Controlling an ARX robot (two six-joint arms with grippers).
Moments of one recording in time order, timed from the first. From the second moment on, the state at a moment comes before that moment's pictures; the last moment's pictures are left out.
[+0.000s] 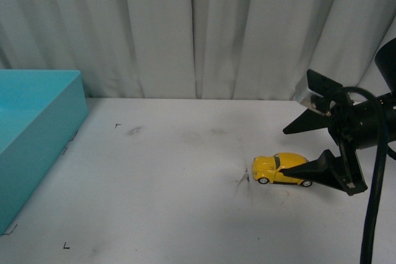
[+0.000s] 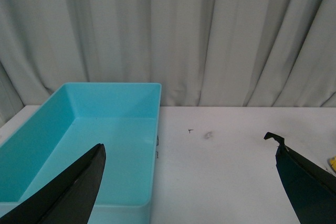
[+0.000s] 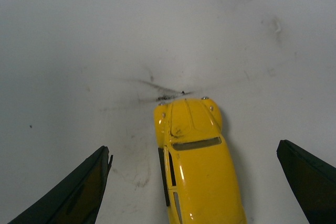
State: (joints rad) left arm 0.00 0.01 0.01 0.00 0.00 0.00; right arm 0.01 2.26 1.41 -0.34 -0.85 -1.21
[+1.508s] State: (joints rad) left arm 0.00 0.01 0.01 0.00 0.00 0.00; right arm -0.01 2.45 1.59 -0.49 -0.85 -1.46
